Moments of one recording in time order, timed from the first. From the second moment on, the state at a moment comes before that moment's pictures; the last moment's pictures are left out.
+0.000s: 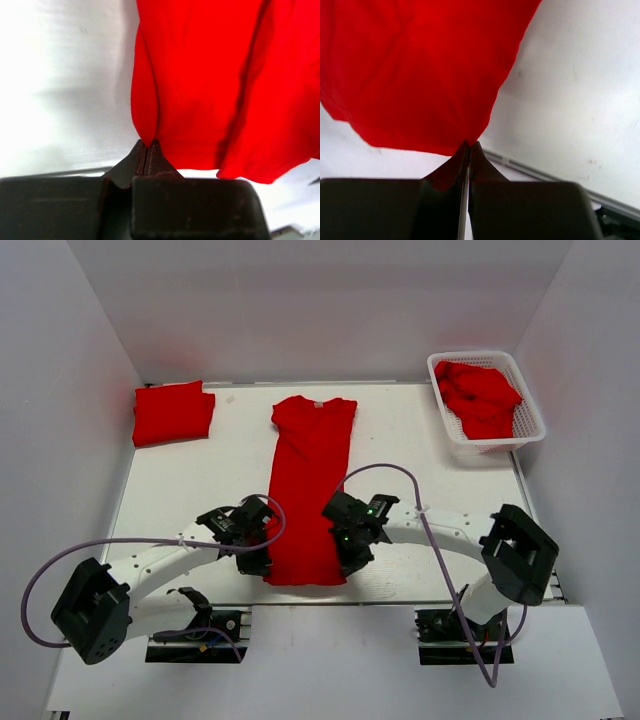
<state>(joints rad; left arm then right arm) -0.72 1.15 0.62 -0.75 0.03 -0.85 1.06 1.58 1.00 -0.74 -0.13 0.75</state>
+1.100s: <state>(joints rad) -0.57 1.55 1.16 -0.80 -0.18 -0.79 0.81 1.83 1.43 -0.85 0.04 0.55</state>
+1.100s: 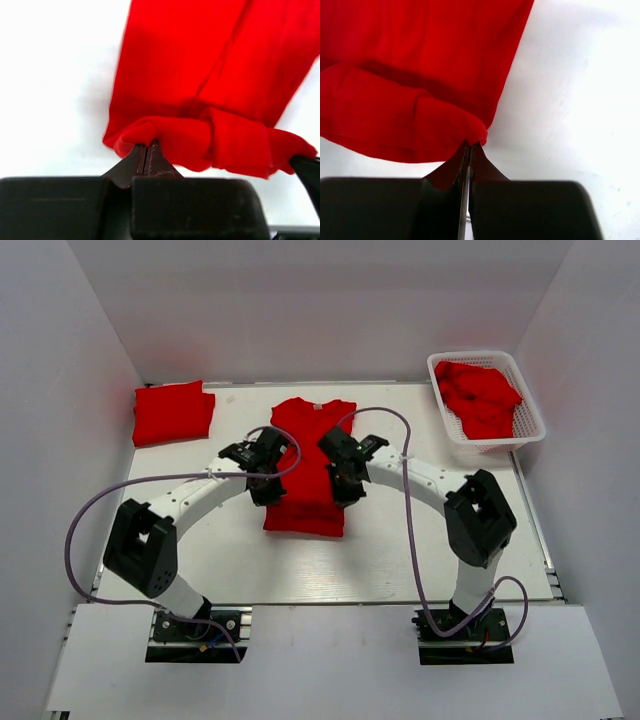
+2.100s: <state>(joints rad) -0.40 1.88 1.36 -0.58 -0.11 -0.57 0.61 2.09 1.71 -0.79 -0.05 0.41</state>
